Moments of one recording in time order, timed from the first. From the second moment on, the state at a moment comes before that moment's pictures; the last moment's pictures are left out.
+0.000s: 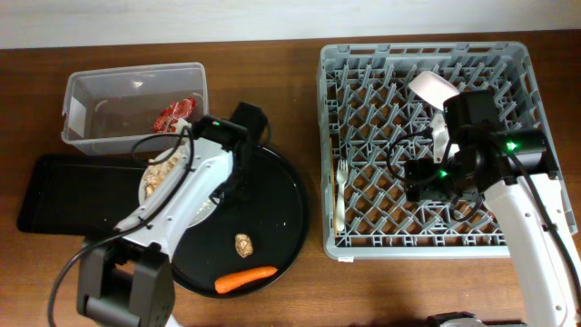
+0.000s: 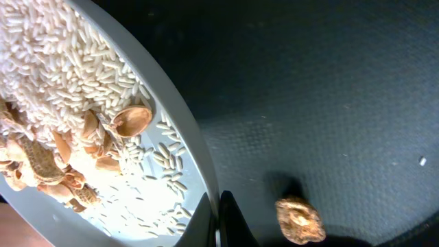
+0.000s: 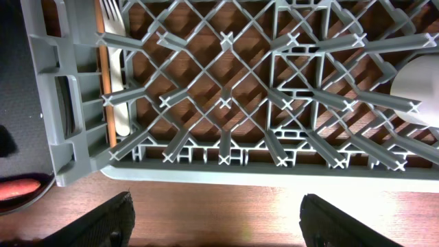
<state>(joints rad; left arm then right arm) -0.42 1.77 1.40 -1.23 -0.24 -0.25 0.08 1.37 1.41 -1.39 -0.05 0.11</state>
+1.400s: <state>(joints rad) 0.24 1.71 1.42 -1.05 0.21 -0.02 0.08 1.37 1.41 -1.41 -0.05 0.11</state>
